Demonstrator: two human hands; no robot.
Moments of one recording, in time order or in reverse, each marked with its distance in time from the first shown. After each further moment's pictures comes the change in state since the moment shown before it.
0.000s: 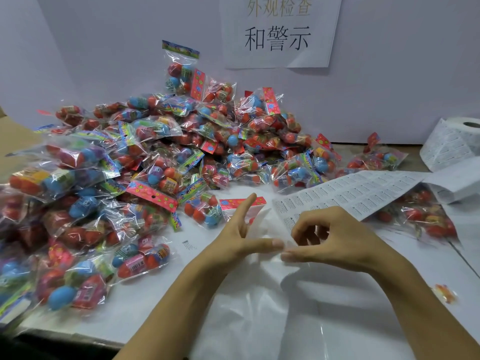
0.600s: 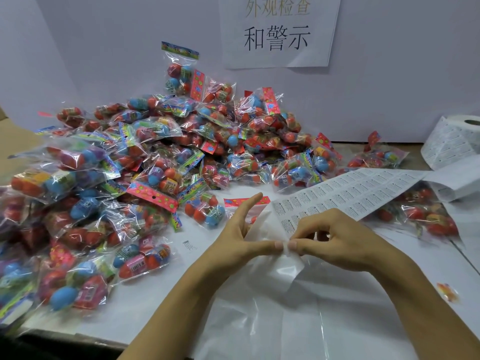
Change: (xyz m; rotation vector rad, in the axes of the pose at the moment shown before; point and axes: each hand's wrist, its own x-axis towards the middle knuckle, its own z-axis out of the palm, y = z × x) left_hand 0.000 -0.002 0.001 0.082 0.004 0.035; right_hand 0.001 0.000 -0.002 -0.076 -0.096 0.046
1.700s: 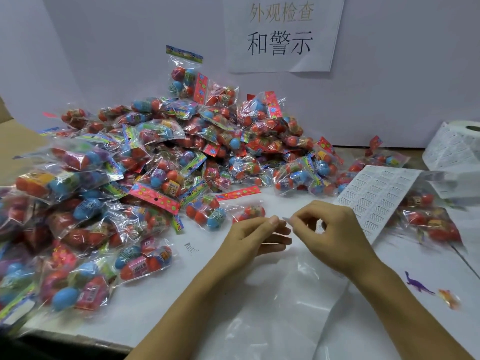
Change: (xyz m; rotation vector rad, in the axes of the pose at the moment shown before) left_hand 0.001 0.005 0.014 -0.015 0.076 0.058; right_hand 0.012 0.010 0.027 -0.143 0.570 -0.109
